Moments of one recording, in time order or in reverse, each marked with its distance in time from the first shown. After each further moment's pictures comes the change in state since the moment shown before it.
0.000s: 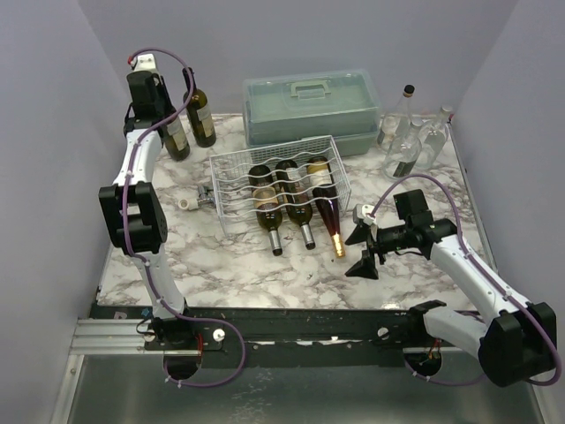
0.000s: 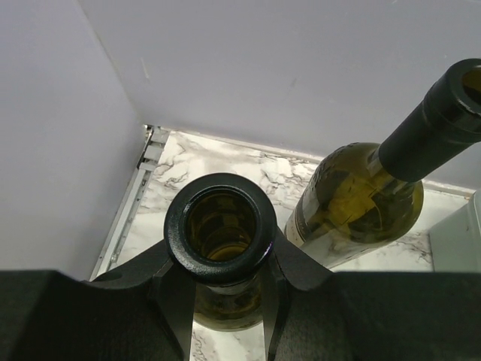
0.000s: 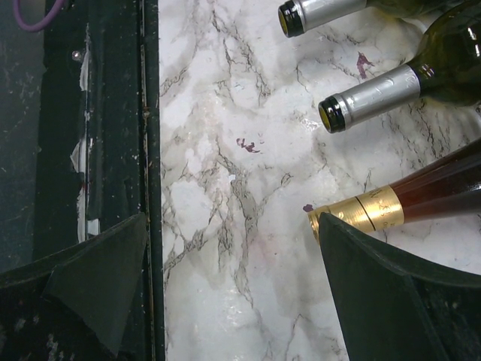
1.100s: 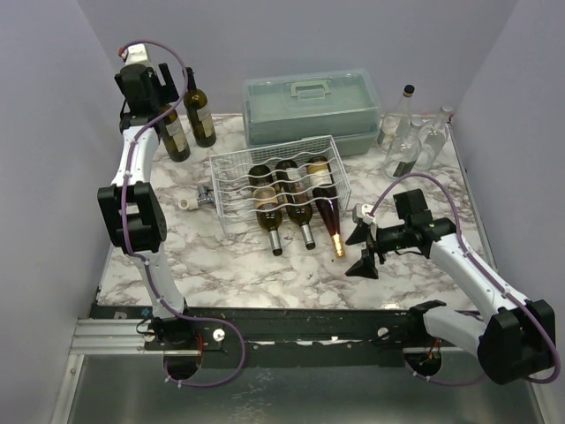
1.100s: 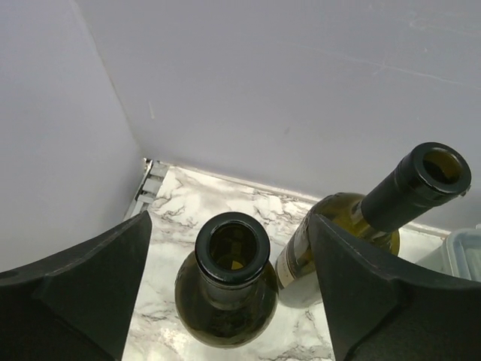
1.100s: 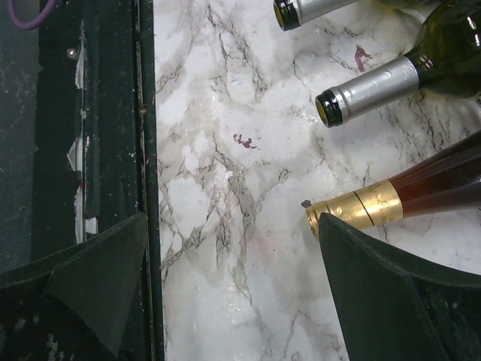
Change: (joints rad) left arm 0.013 0.023 0.060 0.053 0.002 -0.039; right arm -0.005 0.017 0.000 0.000 0.009 -0.002
